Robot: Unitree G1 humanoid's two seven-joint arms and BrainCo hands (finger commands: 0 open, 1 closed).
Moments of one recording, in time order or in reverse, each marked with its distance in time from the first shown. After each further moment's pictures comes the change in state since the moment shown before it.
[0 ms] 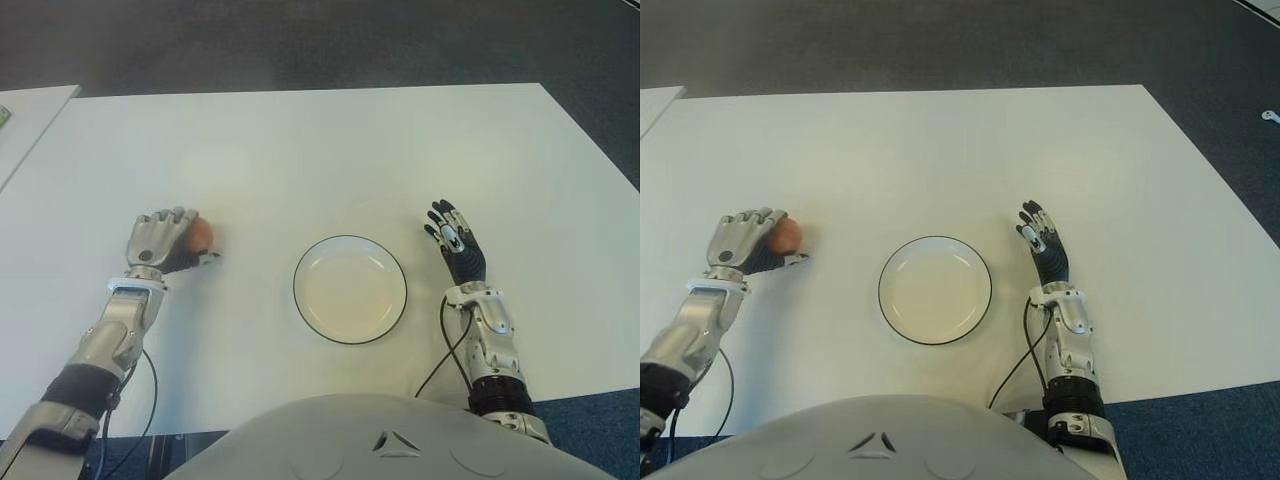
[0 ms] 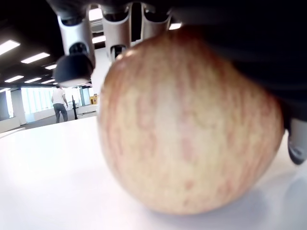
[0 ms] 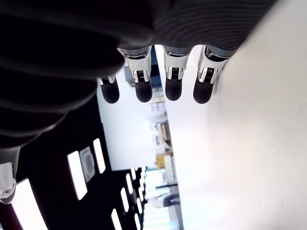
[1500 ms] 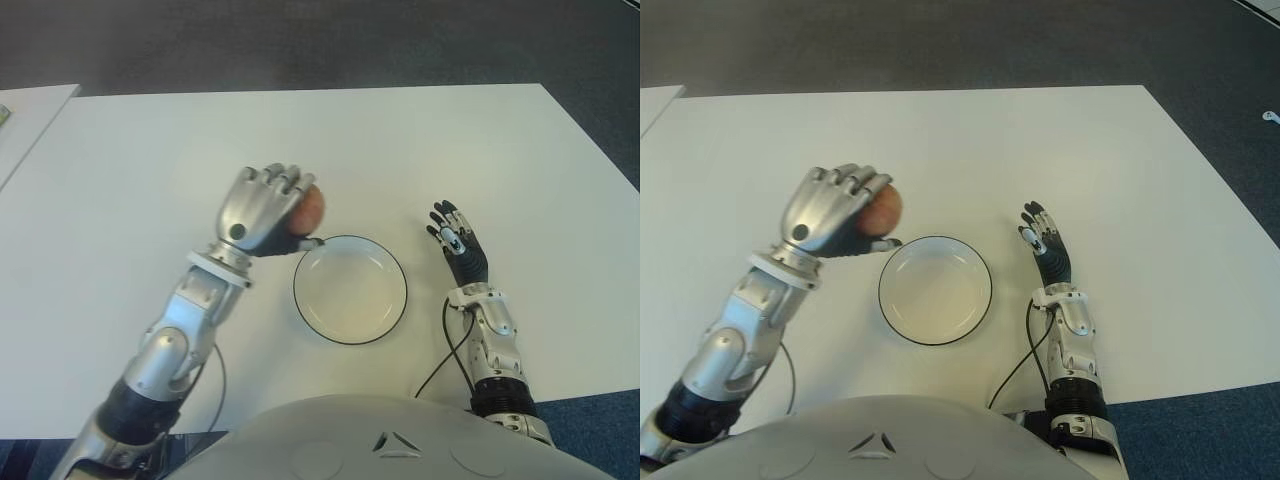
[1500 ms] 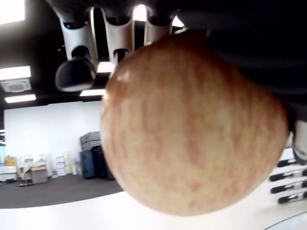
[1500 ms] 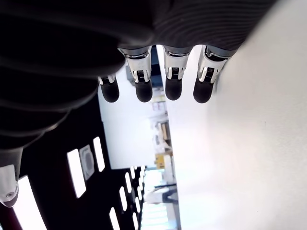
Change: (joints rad) left arm -0.030 -0.318 -0.126 -0.754 0.360 -0.031 -0.433; right arm 0.014 -0.010 0.020 -0.009 -0.021 -0.017 -0.004
